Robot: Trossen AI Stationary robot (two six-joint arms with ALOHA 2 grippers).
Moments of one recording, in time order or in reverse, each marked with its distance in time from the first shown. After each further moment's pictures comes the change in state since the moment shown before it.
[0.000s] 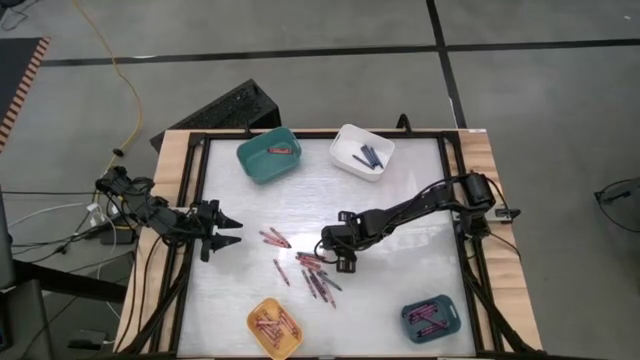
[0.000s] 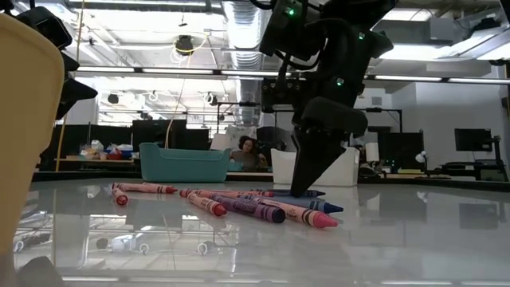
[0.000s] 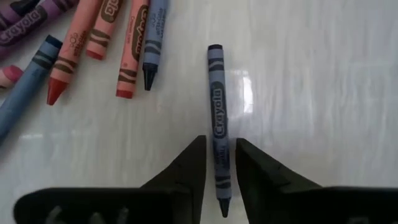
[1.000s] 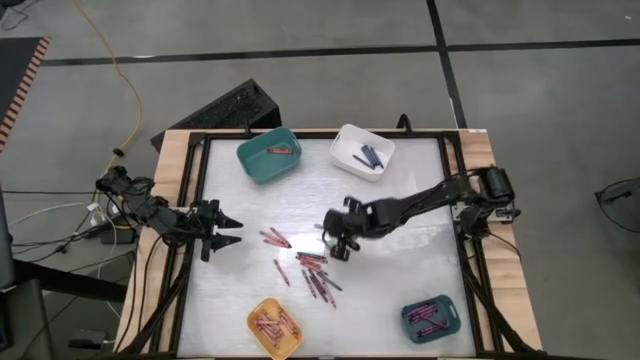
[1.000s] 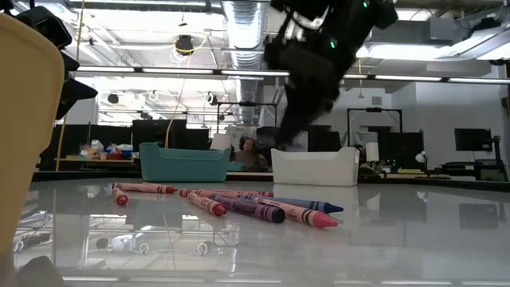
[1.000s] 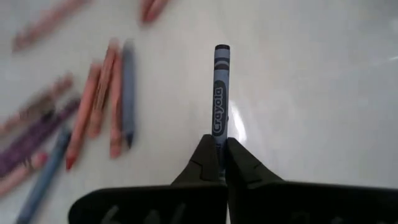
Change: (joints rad) left arm 0.000 0.000 0.000 0.000 -0.001 0.003; right arm -0.042 -0.175 -0.008 0.058 0.135 0.146
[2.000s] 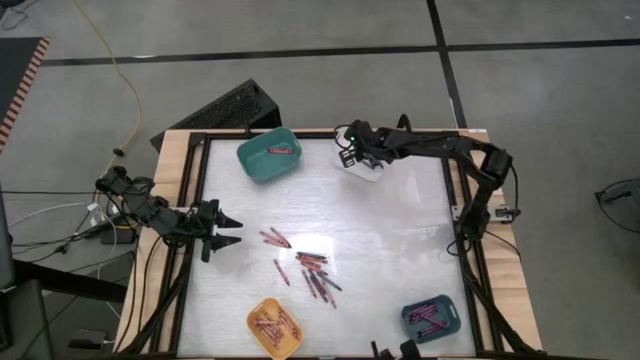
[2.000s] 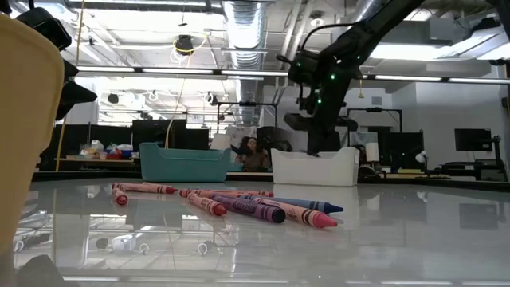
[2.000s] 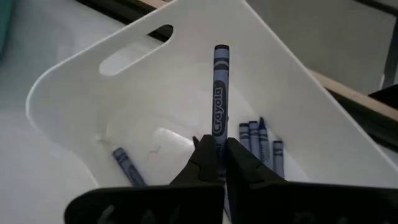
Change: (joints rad) left arm 0.000 0.000 0.000 -0.027 -0.001 0.023; right arm -0.667 0.007 0.003 -0.005 0.109 0.143
